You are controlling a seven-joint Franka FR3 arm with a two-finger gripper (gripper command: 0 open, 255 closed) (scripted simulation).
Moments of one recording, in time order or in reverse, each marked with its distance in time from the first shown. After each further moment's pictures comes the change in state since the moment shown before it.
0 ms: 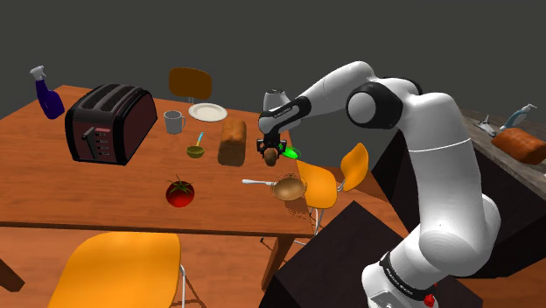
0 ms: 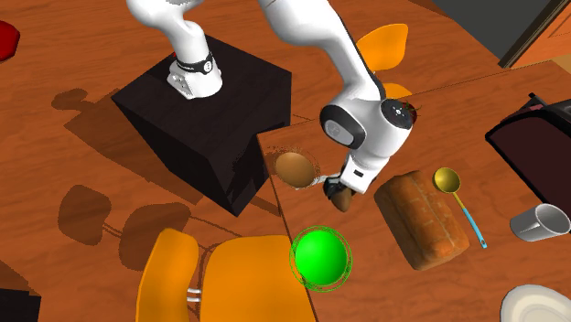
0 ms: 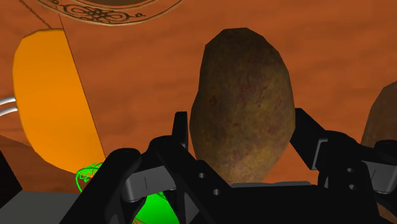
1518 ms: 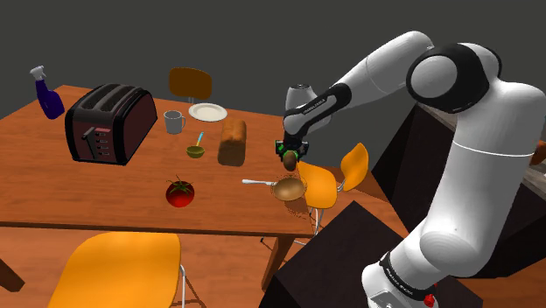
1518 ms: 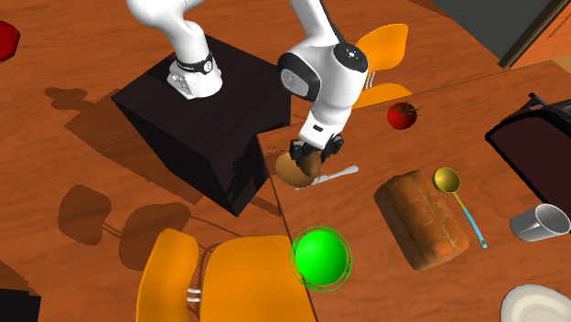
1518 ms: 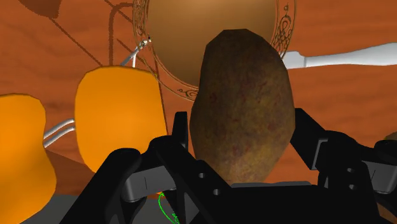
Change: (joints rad) arm 0.013 -0.428 -0.024 -0.532 -0.042 0.103 0.014
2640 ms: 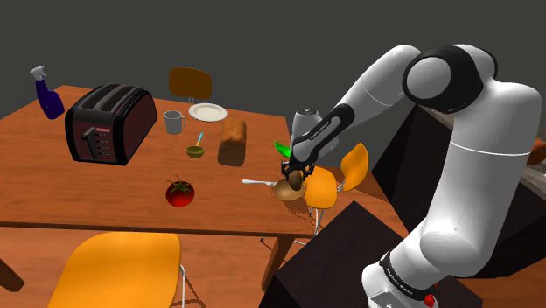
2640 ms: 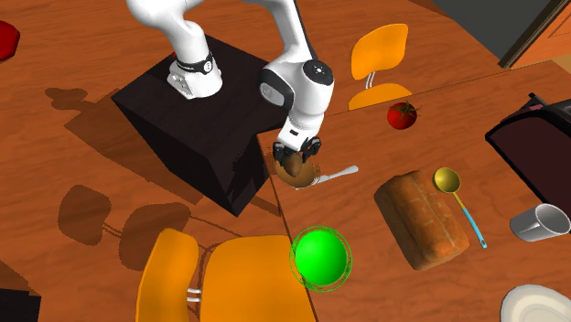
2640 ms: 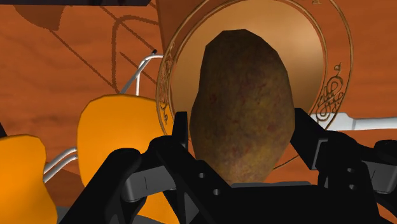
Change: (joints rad) arm 0.003 0.021 -0.018 -0.211 -0.043 0.230 0.043
